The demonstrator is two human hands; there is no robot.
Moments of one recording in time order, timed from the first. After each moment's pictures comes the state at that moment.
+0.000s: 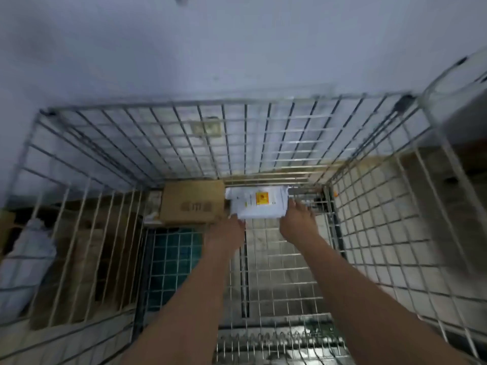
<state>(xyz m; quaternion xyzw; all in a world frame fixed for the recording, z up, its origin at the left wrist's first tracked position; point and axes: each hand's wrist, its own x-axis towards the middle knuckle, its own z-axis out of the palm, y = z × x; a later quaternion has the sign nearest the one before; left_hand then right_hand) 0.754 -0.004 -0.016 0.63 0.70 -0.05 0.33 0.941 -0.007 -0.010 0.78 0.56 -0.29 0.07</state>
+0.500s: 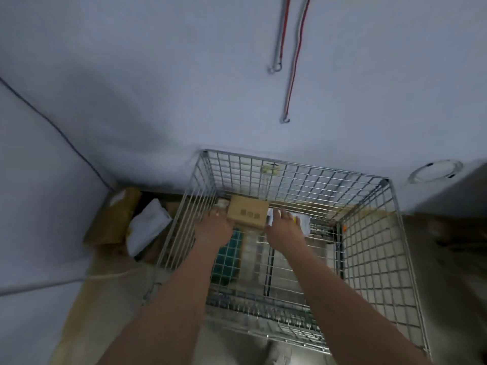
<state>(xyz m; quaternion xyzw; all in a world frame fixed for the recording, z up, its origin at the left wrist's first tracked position) 0.577 -0.147 0.330 0.61 0.75 -0.06 0.26 0.779 -0.128 0.332 0.66 0.70 -0.26 0.07</state>
